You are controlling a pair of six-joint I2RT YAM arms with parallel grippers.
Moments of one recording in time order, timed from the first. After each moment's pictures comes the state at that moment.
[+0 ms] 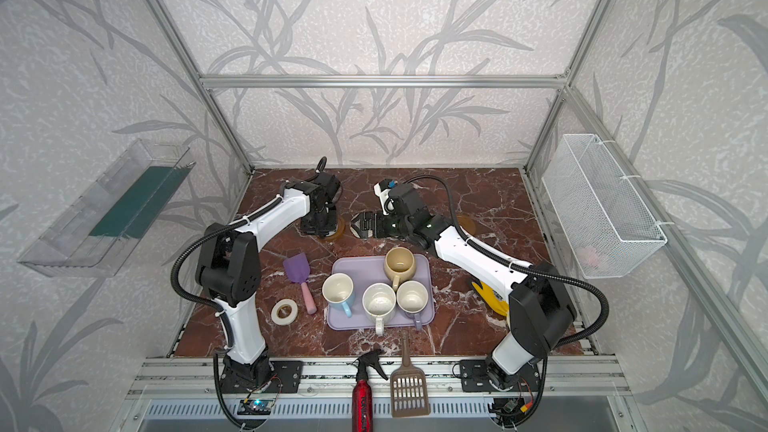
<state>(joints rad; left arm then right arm) -0.33 1.93 1.56 -1.03 -0.20 -0.42 0.70 1.59 1.24 -0.21 -0.29 0.57</state>
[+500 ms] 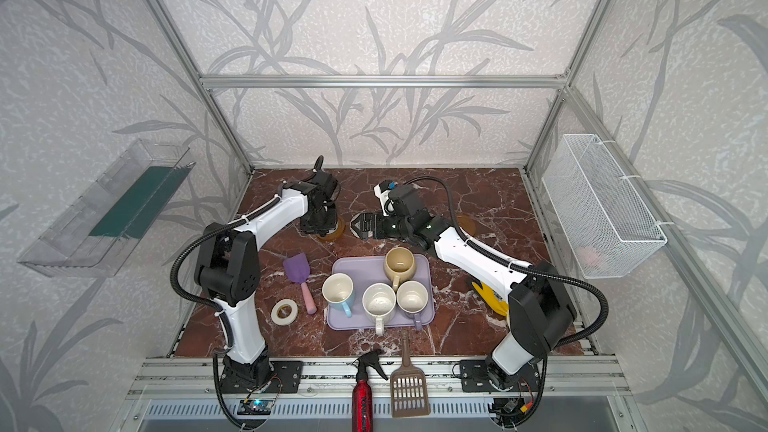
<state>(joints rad) -0.31 1.93 1.55 -0.98 -0.17 -0.42 0.70 1.59 1.23 -0.21 -0.29 0.57</state>
